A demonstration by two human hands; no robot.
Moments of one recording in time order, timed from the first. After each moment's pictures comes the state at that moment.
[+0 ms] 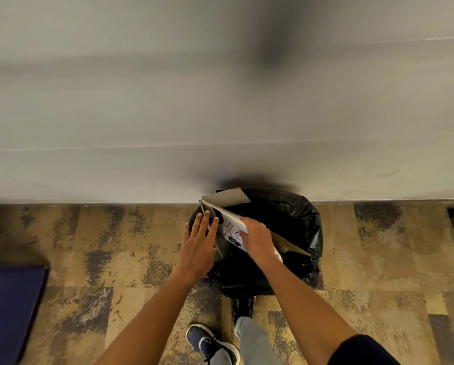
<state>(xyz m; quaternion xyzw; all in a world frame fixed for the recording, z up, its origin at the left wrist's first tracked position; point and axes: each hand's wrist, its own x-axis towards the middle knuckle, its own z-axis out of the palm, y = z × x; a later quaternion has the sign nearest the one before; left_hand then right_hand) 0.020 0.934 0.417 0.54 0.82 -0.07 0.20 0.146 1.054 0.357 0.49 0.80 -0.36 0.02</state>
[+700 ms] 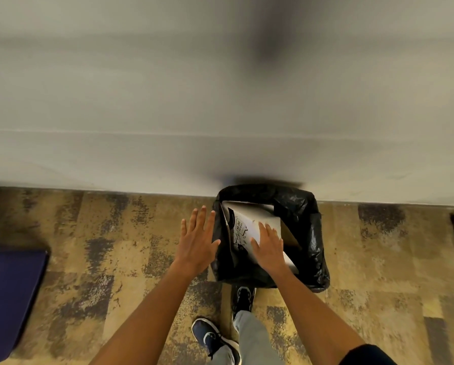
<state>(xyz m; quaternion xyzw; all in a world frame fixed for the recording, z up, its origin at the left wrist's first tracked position) -0.006 0.910 0.421 0.48 0.83 -0.07 0.27 0.168 1.021 0.328 0.50 0.78 -0.35 0.17</state>
